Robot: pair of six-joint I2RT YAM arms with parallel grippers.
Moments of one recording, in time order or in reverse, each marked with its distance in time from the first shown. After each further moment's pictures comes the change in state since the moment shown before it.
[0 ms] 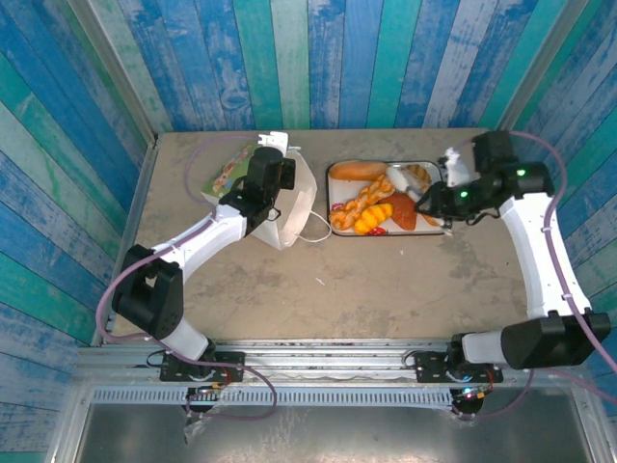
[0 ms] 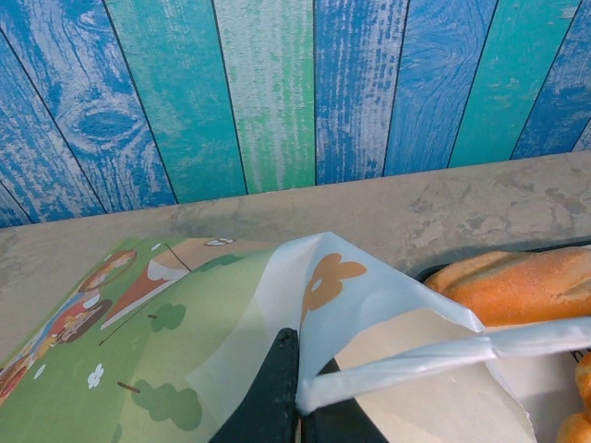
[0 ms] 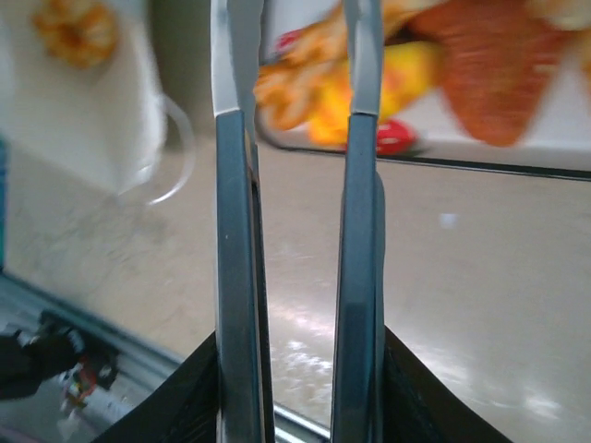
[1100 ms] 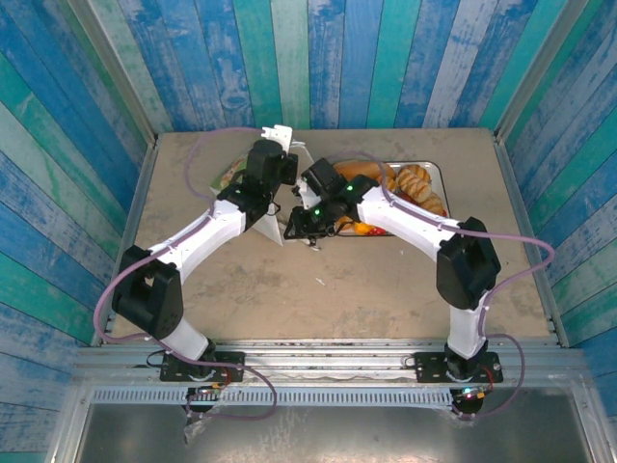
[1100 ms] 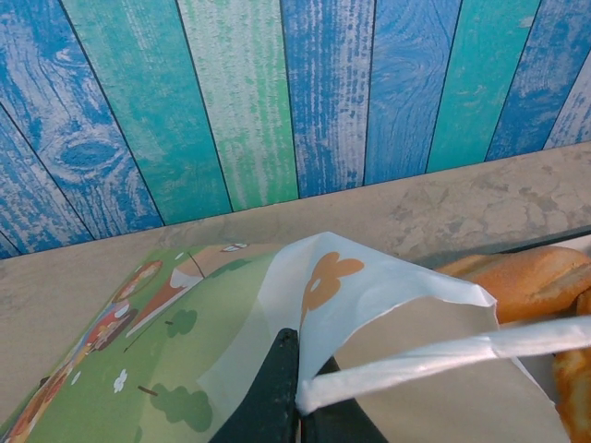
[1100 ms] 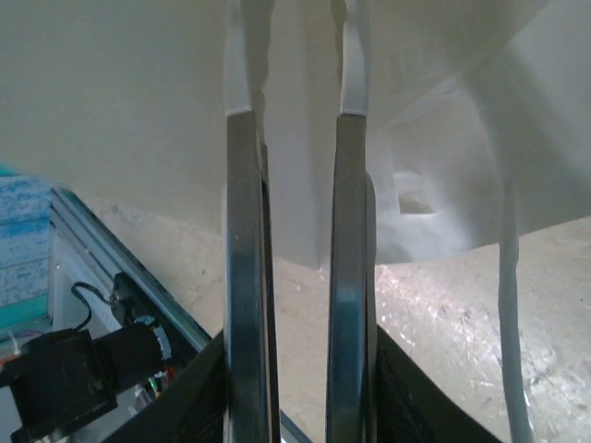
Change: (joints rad) left arm 0.002 0.000 0.066 -0.053 0.058 0.056; right arm 0.666 0.587 0.132 0.552 0.040 0.453
